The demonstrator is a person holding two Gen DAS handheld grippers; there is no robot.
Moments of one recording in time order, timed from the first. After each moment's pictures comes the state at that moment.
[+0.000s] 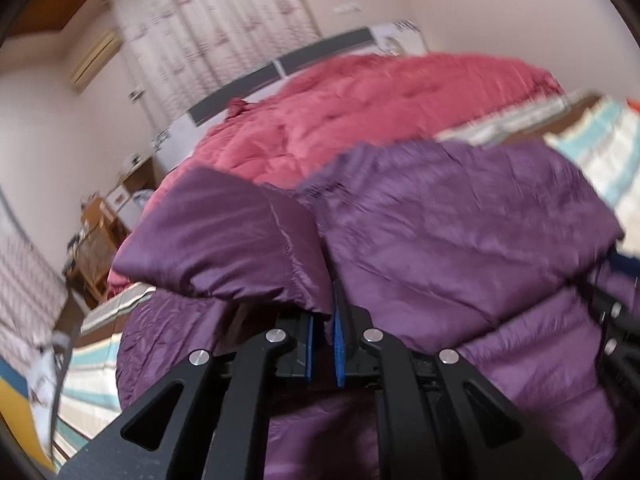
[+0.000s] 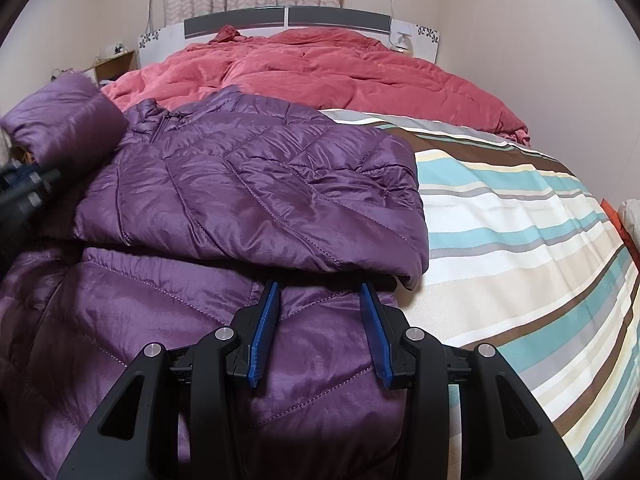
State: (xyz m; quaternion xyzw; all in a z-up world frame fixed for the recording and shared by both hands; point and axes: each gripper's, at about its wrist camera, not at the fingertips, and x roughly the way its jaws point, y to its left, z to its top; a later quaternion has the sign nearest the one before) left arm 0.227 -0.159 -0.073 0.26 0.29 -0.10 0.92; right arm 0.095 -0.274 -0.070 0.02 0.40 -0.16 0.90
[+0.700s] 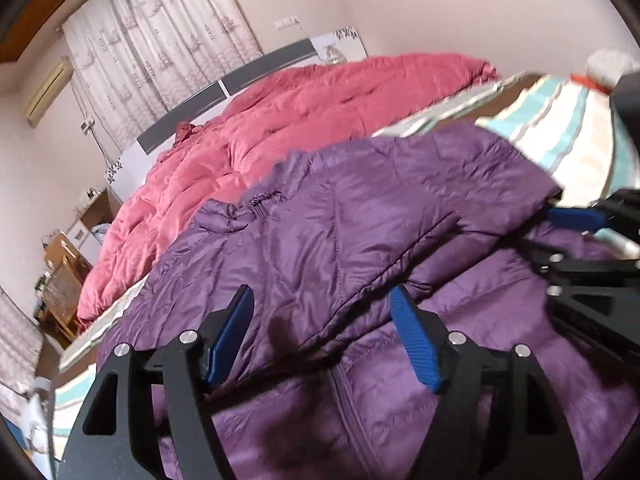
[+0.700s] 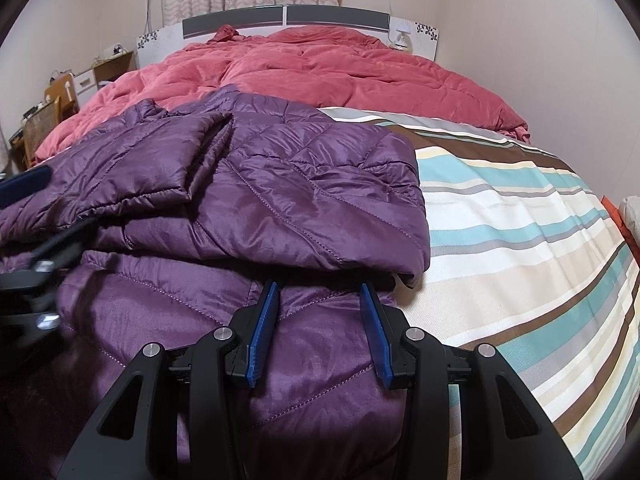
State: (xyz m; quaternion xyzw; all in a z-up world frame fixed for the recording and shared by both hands) left arm 0.168 -0.150 -0.054 0.26 0.27 -0.20 0.90; right arm 0.095 -0.270 -0.073 0.02 0.40 -0.16 0.90
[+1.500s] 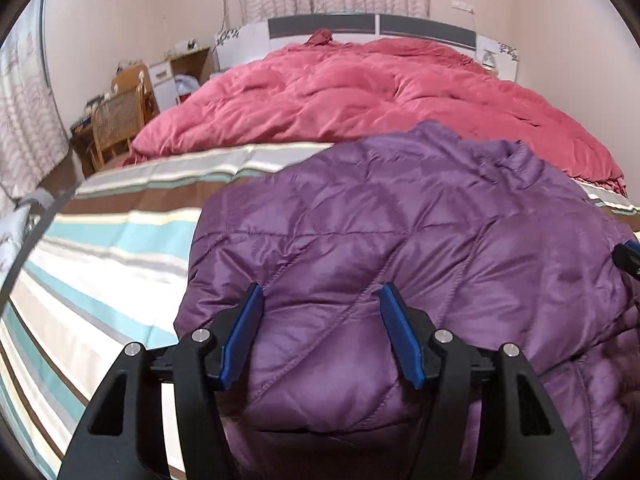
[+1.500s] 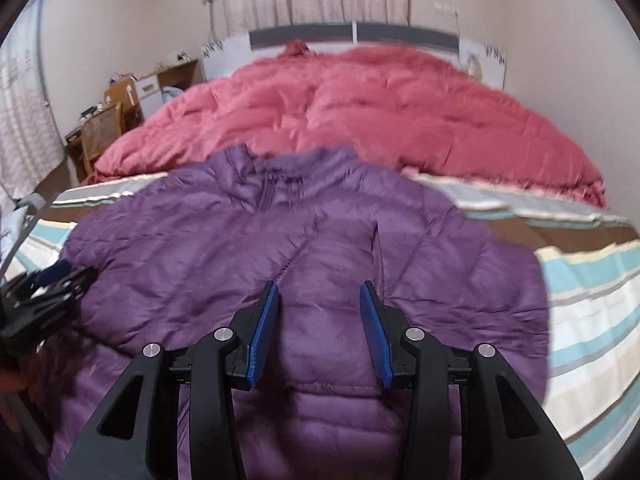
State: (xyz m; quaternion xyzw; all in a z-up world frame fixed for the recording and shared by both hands) left arm 0.271 0.042 -0.083 0.03 0.39 -0.02 0.92; right arm 0.192 -0.209 -0.030 0.04 0.39 -0.04 0.92
